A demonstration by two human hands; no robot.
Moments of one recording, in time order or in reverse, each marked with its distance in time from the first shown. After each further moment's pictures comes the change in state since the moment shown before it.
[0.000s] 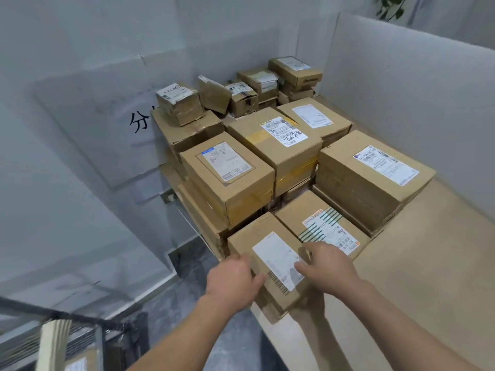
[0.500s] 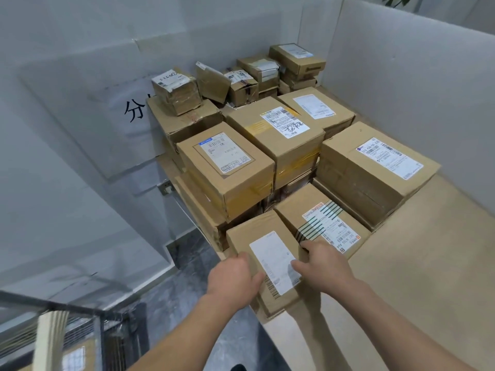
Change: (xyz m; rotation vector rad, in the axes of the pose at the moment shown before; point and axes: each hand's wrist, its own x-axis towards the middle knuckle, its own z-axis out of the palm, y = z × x) left_hand 0.003 -0.001 0.018 -0.067 0.008 -0.032; right_hand 0.005 0.002 0.022 0.050 0.031 0.028
